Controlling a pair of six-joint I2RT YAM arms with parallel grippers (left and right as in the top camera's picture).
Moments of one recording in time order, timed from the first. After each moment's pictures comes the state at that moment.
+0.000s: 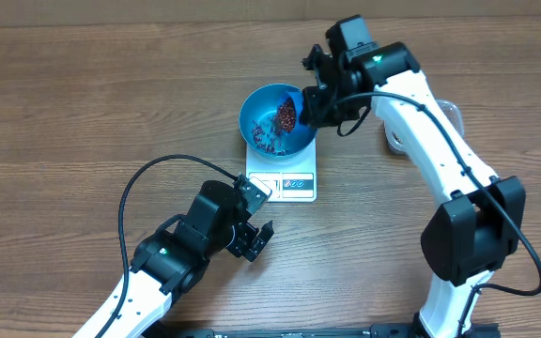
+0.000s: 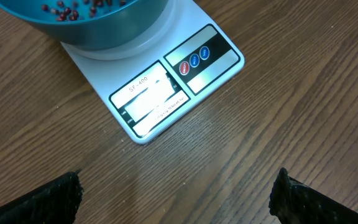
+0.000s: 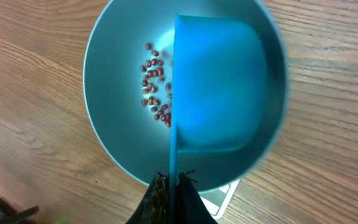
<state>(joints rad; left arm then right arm) -0.60 1.04 0.63 -0.44 0.04 0.08 0.37 1.99 1.85 -1.11 -0.36 0.14</state>
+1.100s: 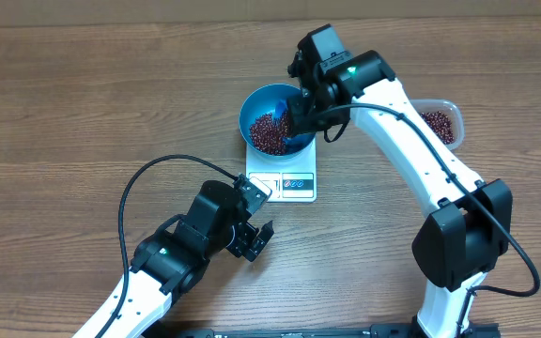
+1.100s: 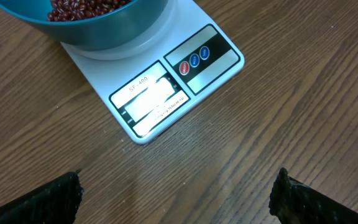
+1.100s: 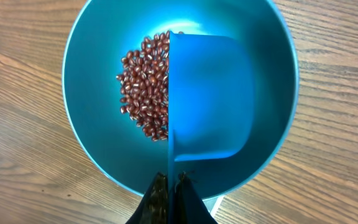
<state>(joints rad) -0.60 1.04 0.63 -0.44 0.04 0.08 0.47 1.99 1.85 -1.10 -0.17 0.20</state>
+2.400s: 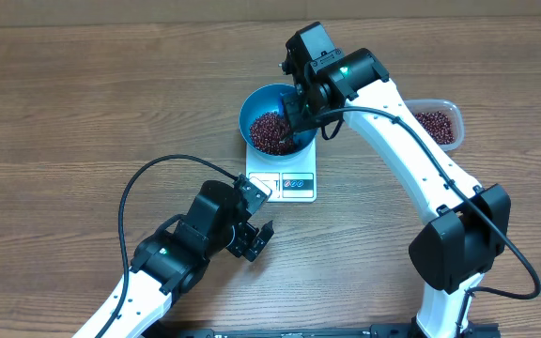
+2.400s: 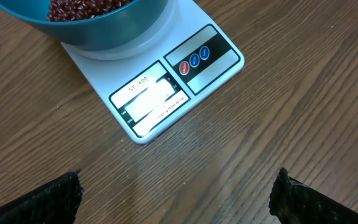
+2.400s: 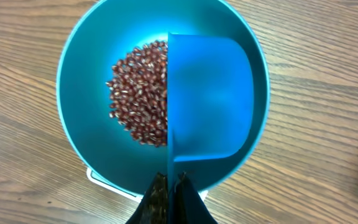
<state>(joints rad) -0.60 1.04 0.63 -0.44 0.04 0.08 0.50 1.99 1.92 -1.16 -0.04 0.18</state>
